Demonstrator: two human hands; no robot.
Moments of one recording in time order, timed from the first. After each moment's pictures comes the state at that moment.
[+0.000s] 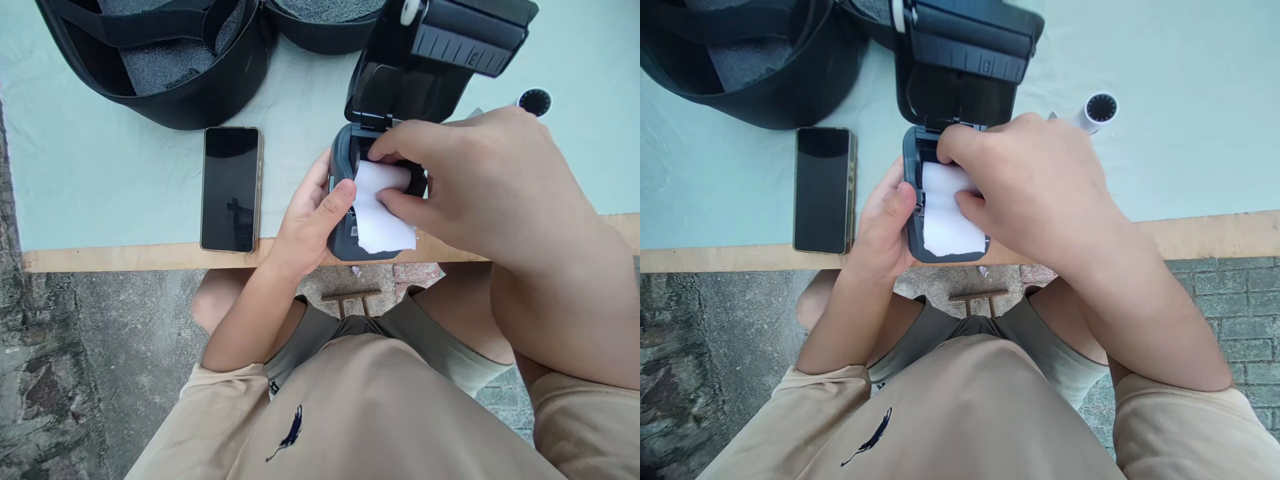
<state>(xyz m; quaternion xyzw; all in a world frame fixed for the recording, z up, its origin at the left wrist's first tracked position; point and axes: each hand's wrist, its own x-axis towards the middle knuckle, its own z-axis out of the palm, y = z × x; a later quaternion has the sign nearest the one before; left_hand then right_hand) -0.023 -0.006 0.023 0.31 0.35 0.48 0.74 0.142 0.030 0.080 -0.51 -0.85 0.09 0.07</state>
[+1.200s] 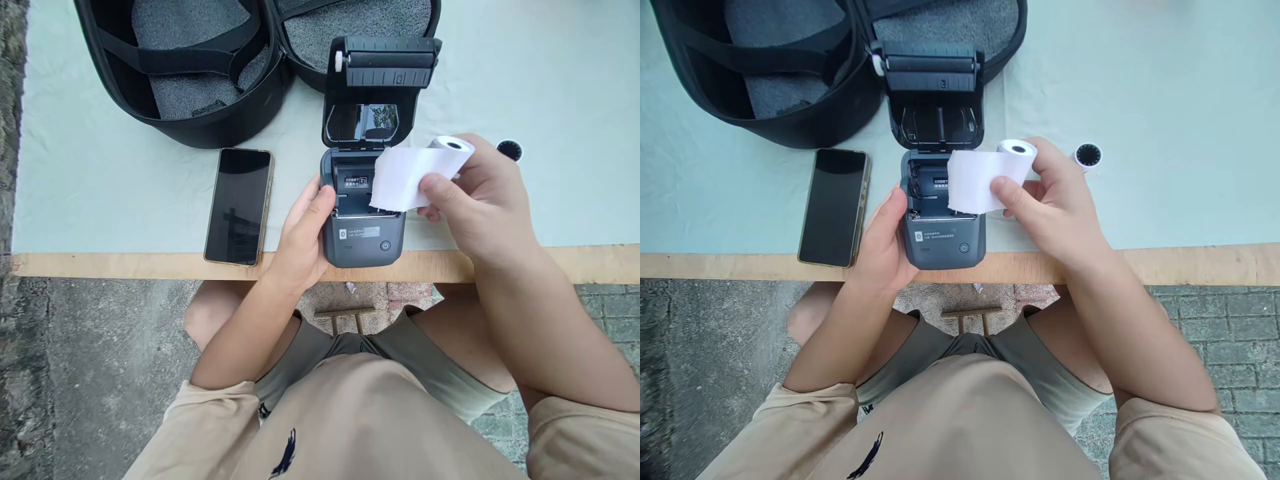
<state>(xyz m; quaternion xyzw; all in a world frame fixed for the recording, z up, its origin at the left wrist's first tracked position) -0.023 -0.002 0.020 0.26 0.35 0.55 0.72 0.167 0.035 0.036 -0.51 -0.60 0.46 0.40</state>
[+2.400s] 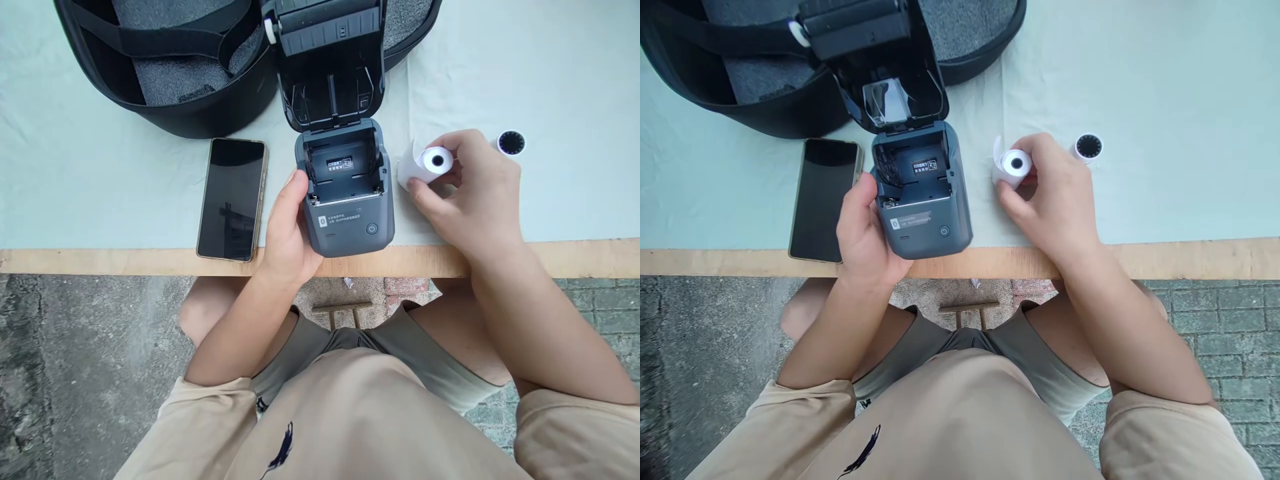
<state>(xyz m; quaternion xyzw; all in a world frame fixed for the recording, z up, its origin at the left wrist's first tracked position) -0.020 0.000 0.022 0.21 0.38 0.60 0.67 0.174 0.038 0.024 -0.61 -0.74 0.13 0.25</state>
